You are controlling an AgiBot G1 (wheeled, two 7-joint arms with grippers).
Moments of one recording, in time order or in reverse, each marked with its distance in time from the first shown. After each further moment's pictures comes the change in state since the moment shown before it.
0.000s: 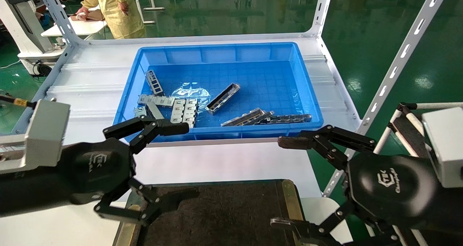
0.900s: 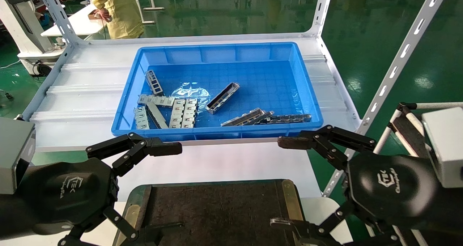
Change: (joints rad) left arm 0.066 -0.077 -0.037 -0.038 -0.115 0.106 -0.016; right arm -0.001 0.000 0.001 0.001 0.000 0.000 0.000
